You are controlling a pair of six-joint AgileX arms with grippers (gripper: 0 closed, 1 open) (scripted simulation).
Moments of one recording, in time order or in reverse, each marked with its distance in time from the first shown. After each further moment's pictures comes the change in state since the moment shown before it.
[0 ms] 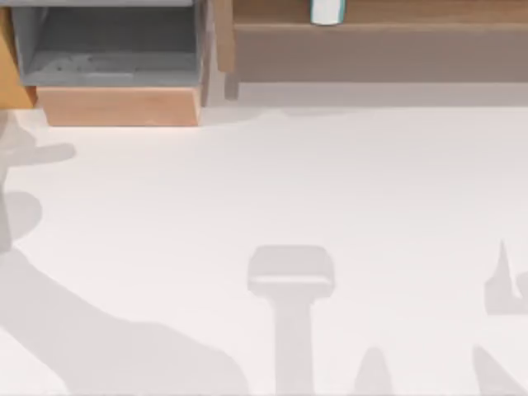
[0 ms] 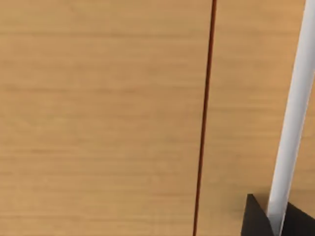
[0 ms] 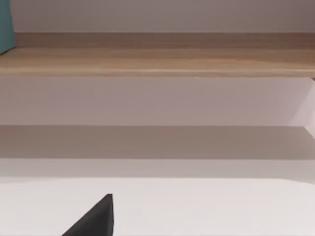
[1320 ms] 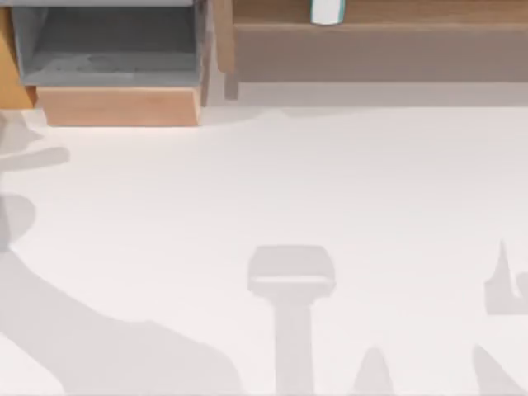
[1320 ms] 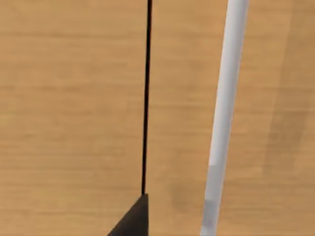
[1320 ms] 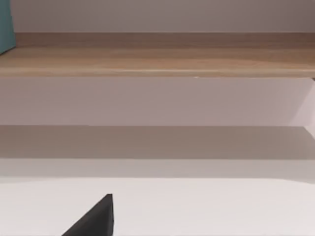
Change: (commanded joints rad) left arm 0.015 0.000 -0.046 0.005 0.007 -0.003; right arm 0.000 0.000 0.000 0.000 0.000 0.000
